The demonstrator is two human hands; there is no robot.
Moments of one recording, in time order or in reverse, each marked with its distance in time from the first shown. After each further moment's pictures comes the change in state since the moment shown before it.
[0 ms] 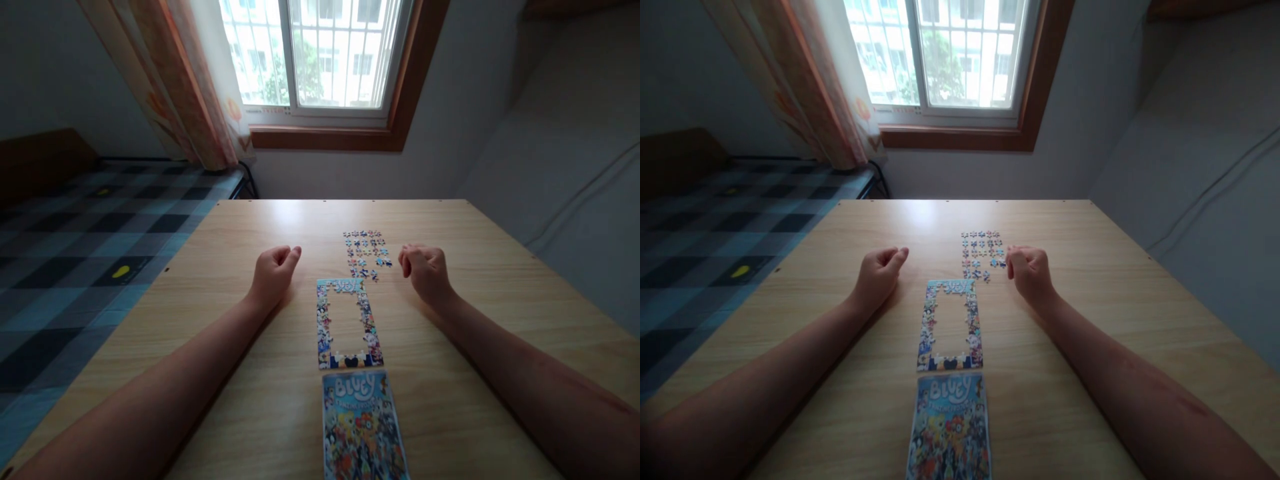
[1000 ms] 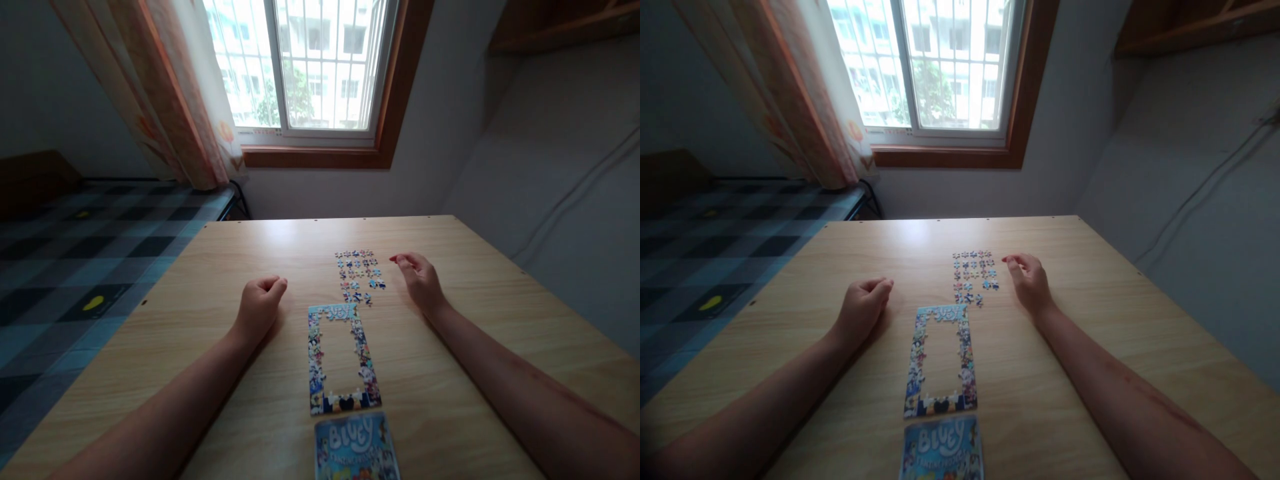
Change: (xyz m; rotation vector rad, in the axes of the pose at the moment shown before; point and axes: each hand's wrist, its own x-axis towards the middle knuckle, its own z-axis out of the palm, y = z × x) left_hand 0.001 0.000 -0.004 -0.068 -0.033 -0.153; right_hand 0.021 0.056 -0.012 -0.223 0.084 0.067
